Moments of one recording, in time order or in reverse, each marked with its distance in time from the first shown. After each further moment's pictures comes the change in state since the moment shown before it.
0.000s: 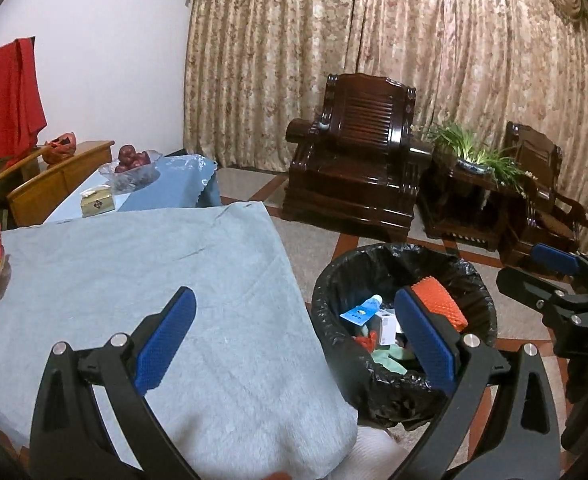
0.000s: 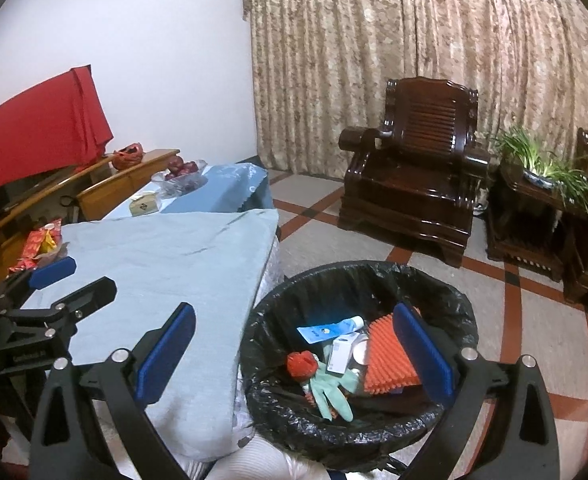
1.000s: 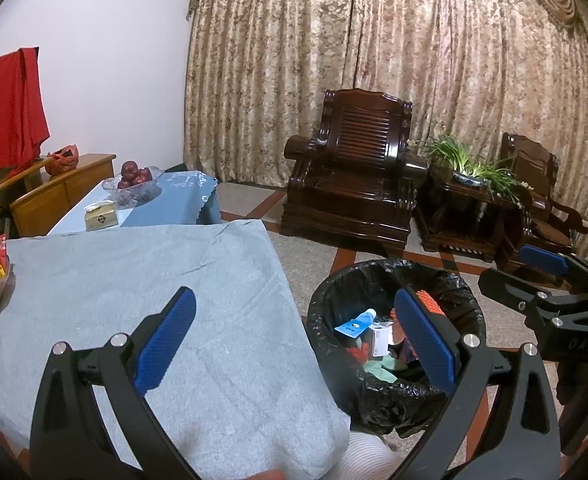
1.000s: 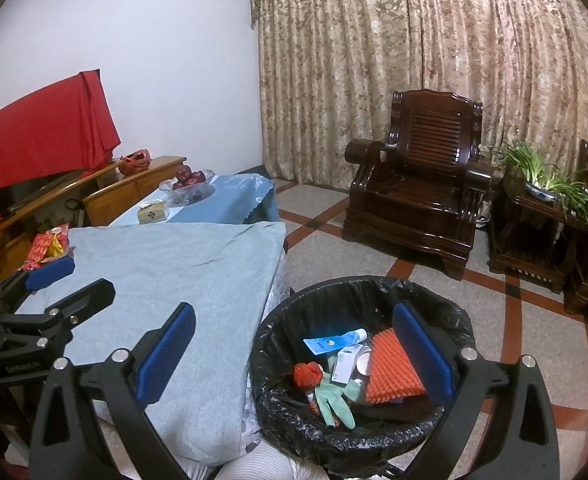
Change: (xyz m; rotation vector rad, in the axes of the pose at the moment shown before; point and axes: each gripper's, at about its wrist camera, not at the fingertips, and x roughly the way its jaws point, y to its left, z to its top) left arm -0.022 -0.009 0.006 0.006 -0.050 -0.008; right arm -0.012 0.006 0.009 -0.015 -0.031 0.007
